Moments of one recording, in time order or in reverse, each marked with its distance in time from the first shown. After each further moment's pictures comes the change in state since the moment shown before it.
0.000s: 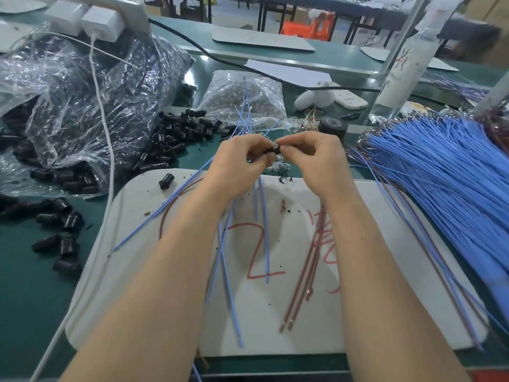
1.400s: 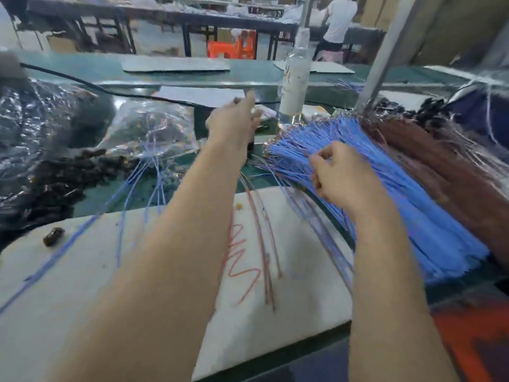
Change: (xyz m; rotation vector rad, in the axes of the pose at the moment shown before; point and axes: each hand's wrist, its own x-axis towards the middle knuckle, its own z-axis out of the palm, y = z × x) left_hand 0.097 0.117 0.102 -0.938 0.100 -0.448; right_hand -0.043 -0.012 -0.156 -0.429 0.204 0.364
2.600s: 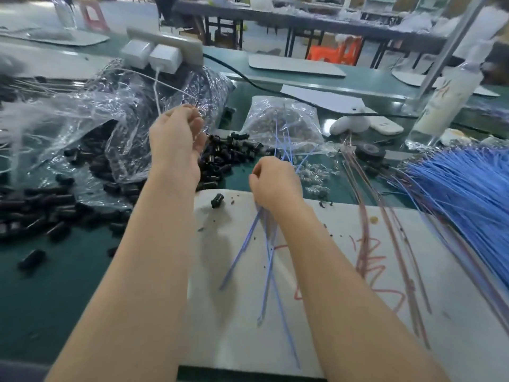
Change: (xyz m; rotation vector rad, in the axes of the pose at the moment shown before) left_hand -0.056 0.085 -0.254 -0.171 0.526 0.217; right_hand -0.026 -0.144 0.239 -0.254 -0.336 -0.366
